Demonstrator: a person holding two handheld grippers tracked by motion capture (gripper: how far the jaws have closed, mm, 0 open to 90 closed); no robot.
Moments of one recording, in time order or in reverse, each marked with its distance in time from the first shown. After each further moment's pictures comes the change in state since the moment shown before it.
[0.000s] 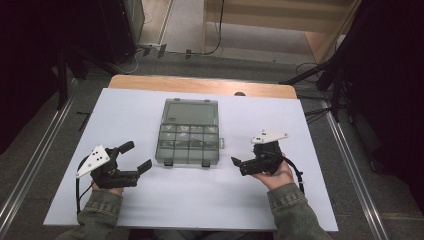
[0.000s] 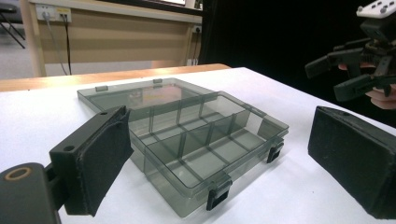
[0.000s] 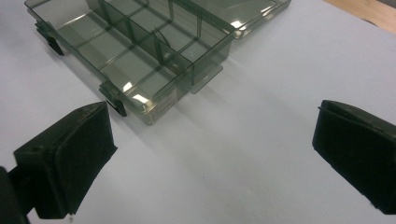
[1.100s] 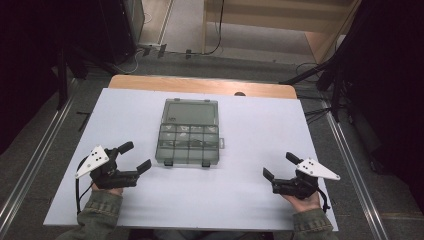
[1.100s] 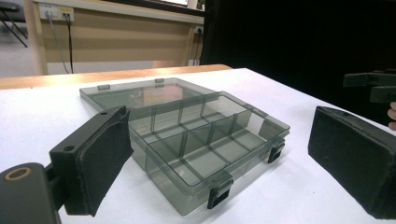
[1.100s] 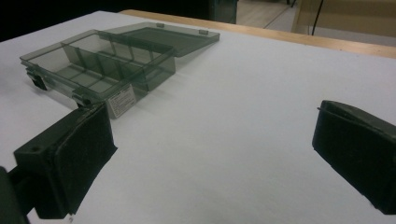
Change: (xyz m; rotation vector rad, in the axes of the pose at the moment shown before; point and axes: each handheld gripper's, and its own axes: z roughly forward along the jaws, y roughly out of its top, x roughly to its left) left arm 0.001 -0.001 -0.001 -0.003 0.006 -0.012; right arm -0.028 -0.104 -0.046 -0.380 -0.086 0.159
